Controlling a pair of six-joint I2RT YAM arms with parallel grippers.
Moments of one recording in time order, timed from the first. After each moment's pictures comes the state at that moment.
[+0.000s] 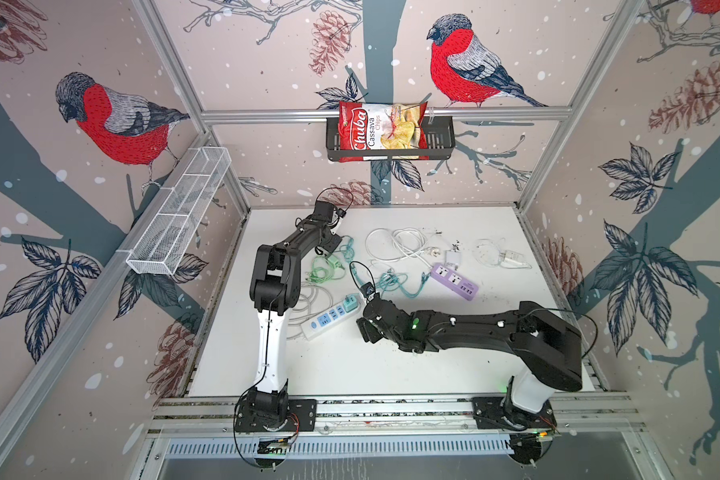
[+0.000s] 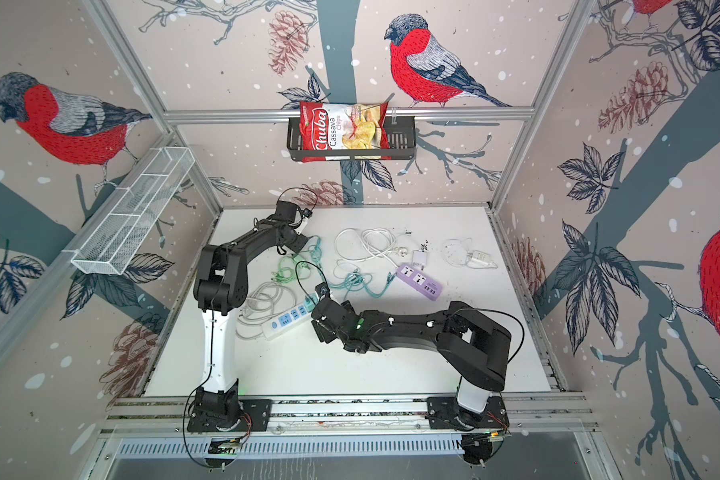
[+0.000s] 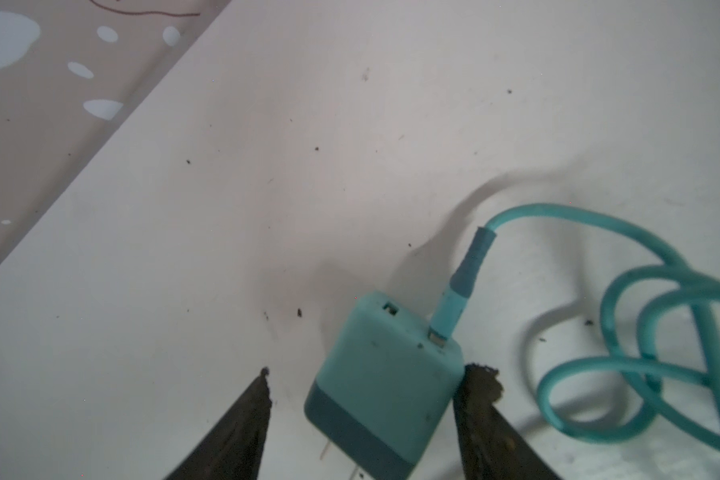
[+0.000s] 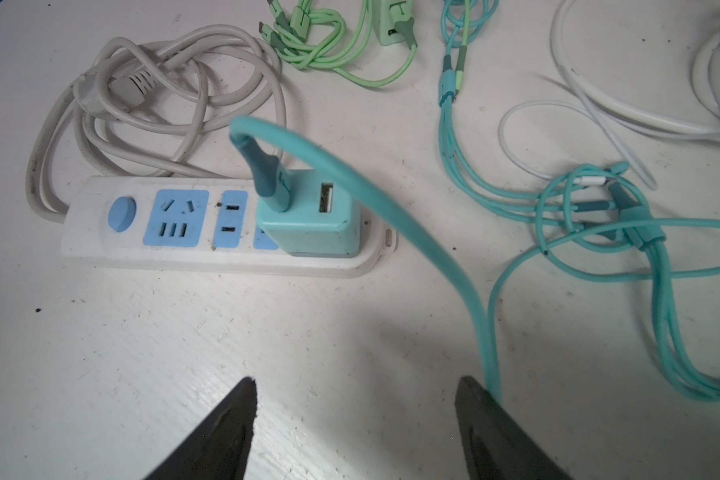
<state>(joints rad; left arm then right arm) -0.20 2.29 1.79 -0.47 -0.10 0.46 1.20 1.71 0.98 -0.10 0.32 0.40</state>
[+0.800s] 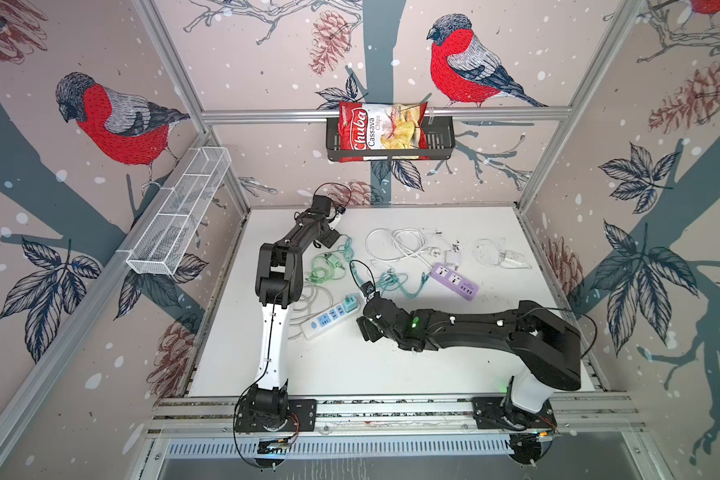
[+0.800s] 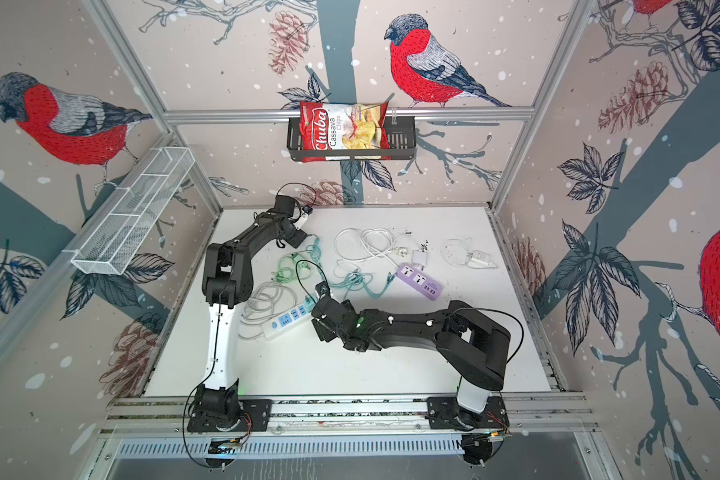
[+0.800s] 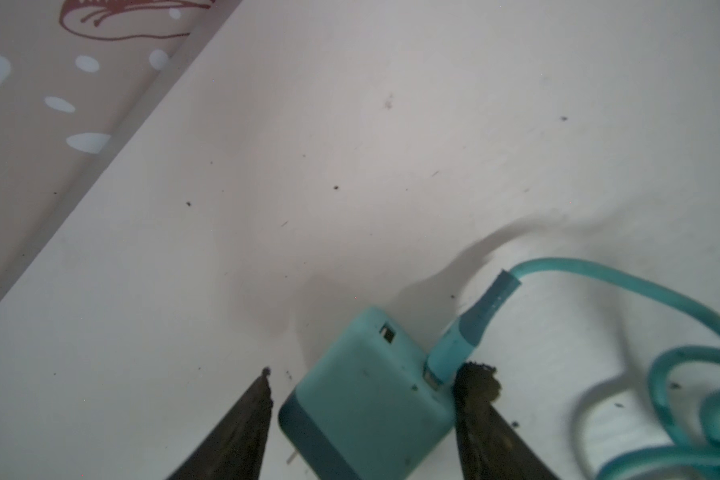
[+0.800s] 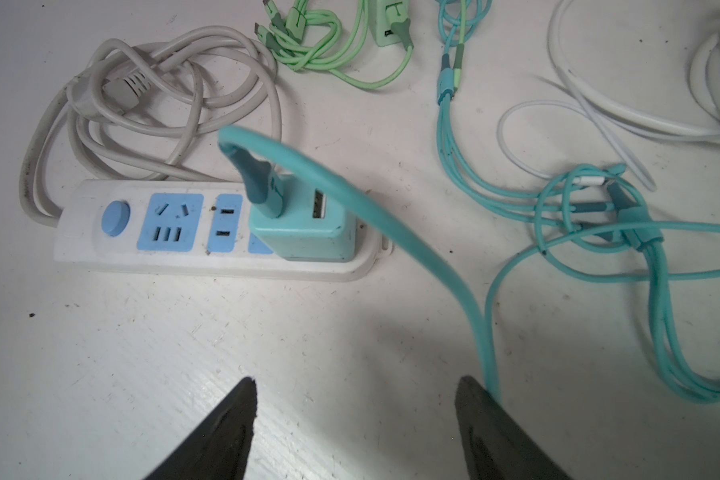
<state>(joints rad) -0.16 2.42 1.99 -0.59 -0.07 0.53 1.19 1.72 0.99 -0.10 0.32 0.39</state>
